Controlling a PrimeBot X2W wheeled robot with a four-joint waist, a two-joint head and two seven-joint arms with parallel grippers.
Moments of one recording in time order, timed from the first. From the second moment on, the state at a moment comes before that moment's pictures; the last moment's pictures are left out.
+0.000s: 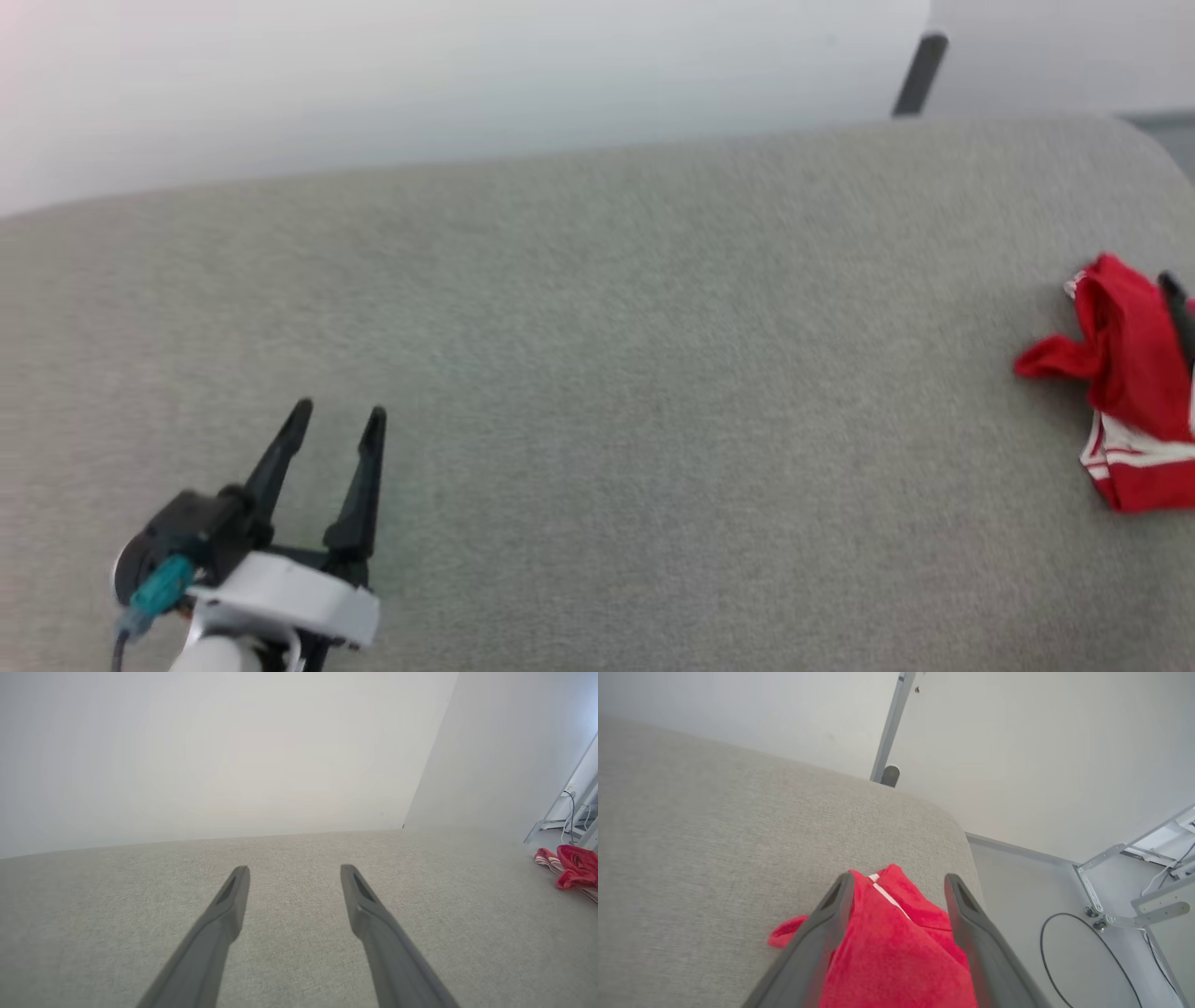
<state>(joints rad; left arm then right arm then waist) -0.16 0.30 -0.13 0.18 -0.39 -0.13 -0.26 -0.82 -0.64 0.57 0.93 0.53 0.13 -0.08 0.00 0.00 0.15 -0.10</state>
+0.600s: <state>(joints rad) 0.03 0.26 0.06 0.12 -0.30 -0.13 -0.26 -0.50 -0.53 0.41 0.73 0.54 0.13 -0.23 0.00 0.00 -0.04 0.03</state>
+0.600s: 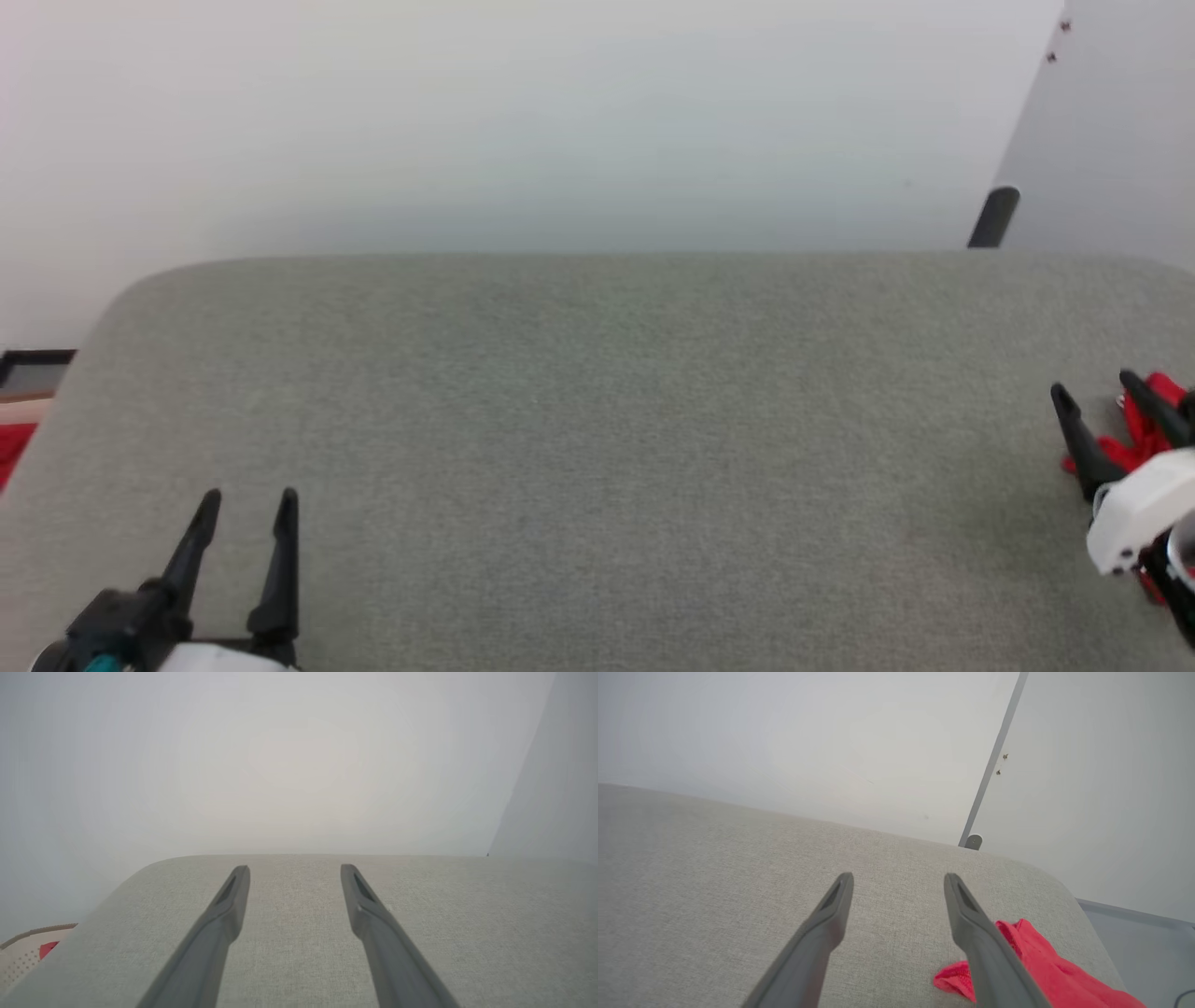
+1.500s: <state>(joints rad) 0.14 0.26 0.12 0.08 -0.29 -0.13 -0.26 0.05 -0.23 0.01 0.21 0.26 0.13 -0.13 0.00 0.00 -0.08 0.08</state>
